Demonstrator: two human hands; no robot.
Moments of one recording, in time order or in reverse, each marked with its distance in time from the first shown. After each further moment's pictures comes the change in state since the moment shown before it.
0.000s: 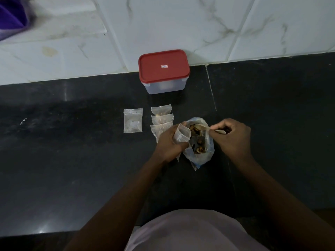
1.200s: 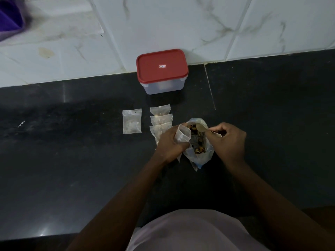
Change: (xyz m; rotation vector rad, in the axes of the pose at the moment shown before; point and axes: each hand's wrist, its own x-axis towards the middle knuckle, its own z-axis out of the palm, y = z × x) left_hand 0.003 -0.002 0.004 0.007 -0.012 -0.025; right_hand -0.009 0.011 0.023 -0.082 0.080 0.077
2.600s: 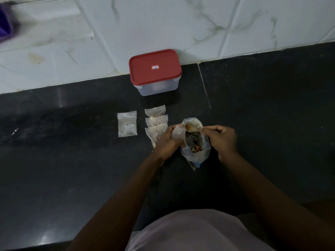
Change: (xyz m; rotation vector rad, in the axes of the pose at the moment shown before) left_hand 0.016 -0.002 0.001 -0.194 -0.127 -0.249; right_hand 0.017 0.007 0.015 0.362 -0.083 0.603
